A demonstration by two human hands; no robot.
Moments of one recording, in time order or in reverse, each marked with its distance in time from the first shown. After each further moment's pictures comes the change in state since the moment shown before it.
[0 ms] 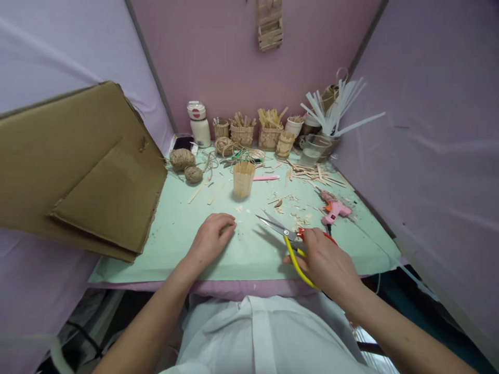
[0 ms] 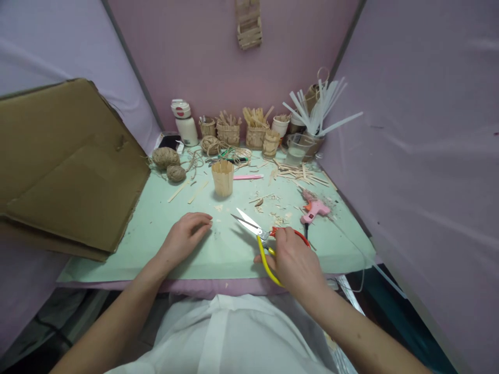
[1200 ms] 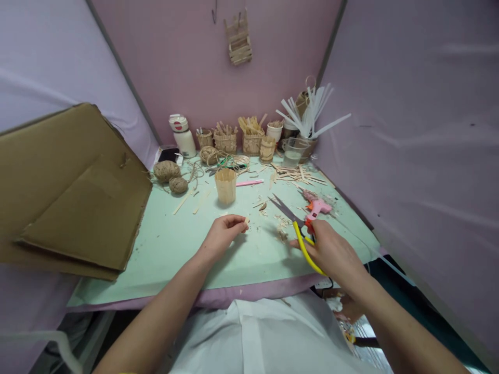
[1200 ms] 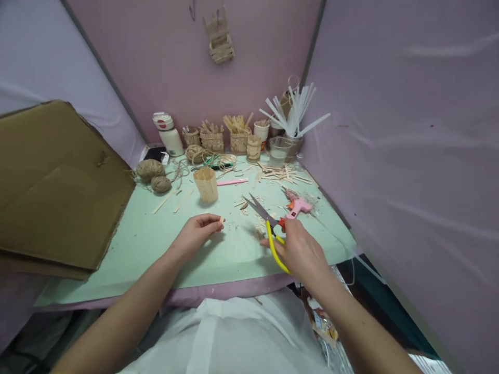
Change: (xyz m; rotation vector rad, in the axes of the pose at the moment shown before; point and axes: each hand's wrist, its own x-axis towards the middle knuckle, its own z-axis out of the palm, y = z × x) left_hand 0.037 0.046 0.045 -0.632 -0.106 -0.413; right_hand 0.006 0.048 -0.013 0.238 0.042 0.229
